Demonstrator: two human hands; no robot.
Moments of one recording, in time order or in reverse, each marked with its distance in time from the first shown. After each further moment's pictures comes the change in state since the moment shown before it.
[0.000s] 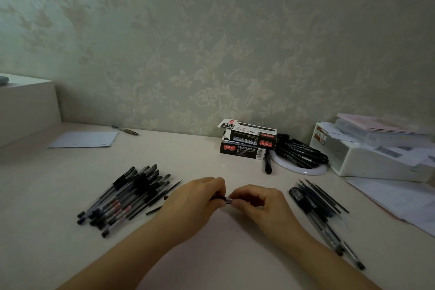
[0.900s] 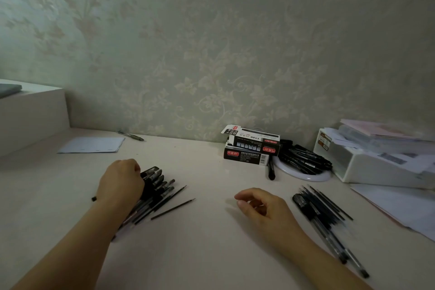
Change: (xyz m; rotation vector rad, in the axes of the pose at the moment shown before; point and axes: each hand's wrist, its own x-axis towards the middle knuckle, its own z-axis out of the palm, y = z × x) left_hand -0.011 -0.097 -0.057 0.188 0.295 -0.836; right_hand -0.004 -0.006 0.000 0.005 0.059 0.121
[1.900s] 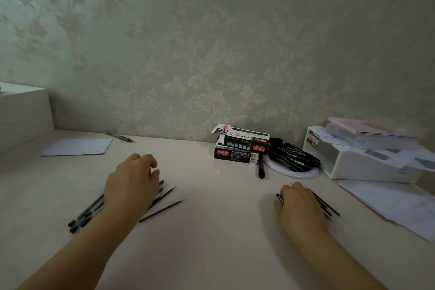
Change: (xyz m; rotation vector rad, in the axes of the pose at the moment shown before) left_hand -0.029 0.039 0.001 -0.036 0.099 0.263; right_hand -0.002 0.015 -0.048 -1.019 0.205 0.218
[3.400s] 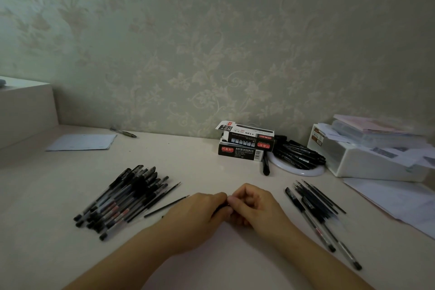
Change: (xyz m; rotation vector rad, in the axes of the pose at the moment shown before) left_hand -0.048 0.043 0.044 -0.197 -0.498 0.605; right_hand -0.012 -0.060 0.008 1.261 -0.411 -0.168
